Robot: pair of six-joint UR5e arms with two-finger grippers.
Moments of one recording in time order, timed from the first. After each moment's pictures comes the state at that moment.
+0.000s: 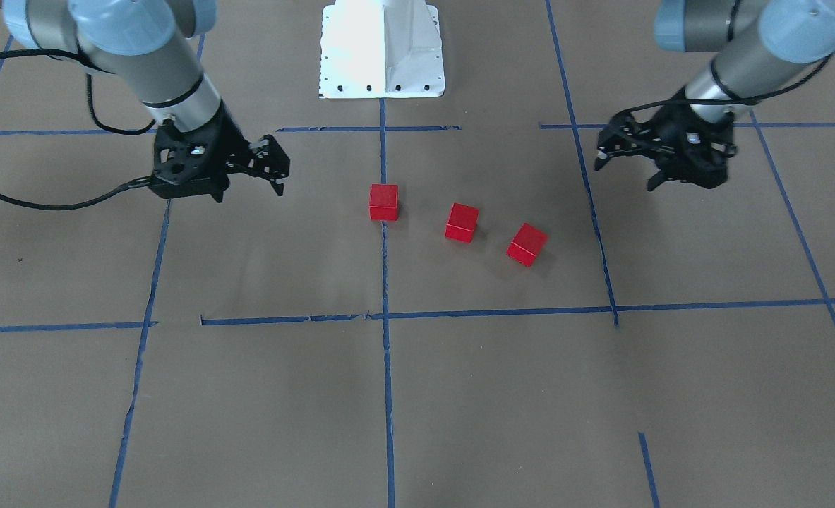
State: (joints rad) left arm -0.83 -1.82 -1.96 -1.73 -2.27 -0.73; right arm 0.77 -1.18 1.95 -1.56 2.09 1.02
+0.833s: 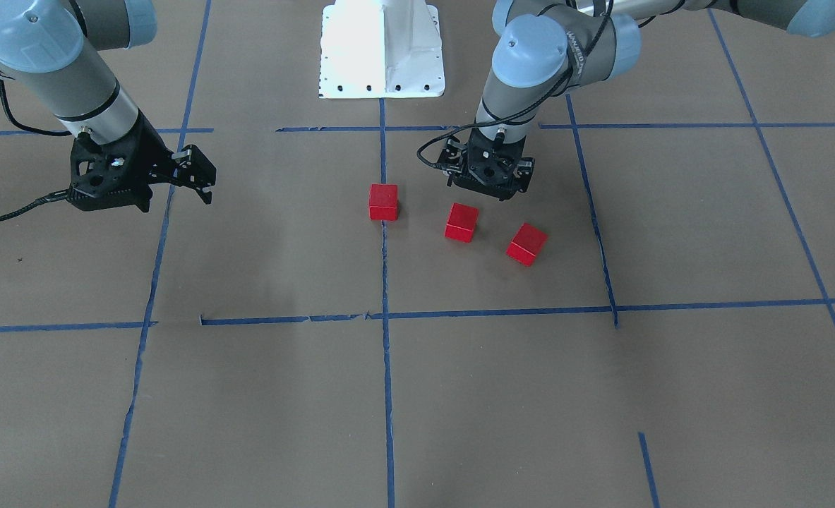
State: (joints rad) left arm -0.56 -2.13 -1.76 -1.60 -1.96 -0.87; right arm 0.81 -1.28 1.97 -1.55 2.10 0.91
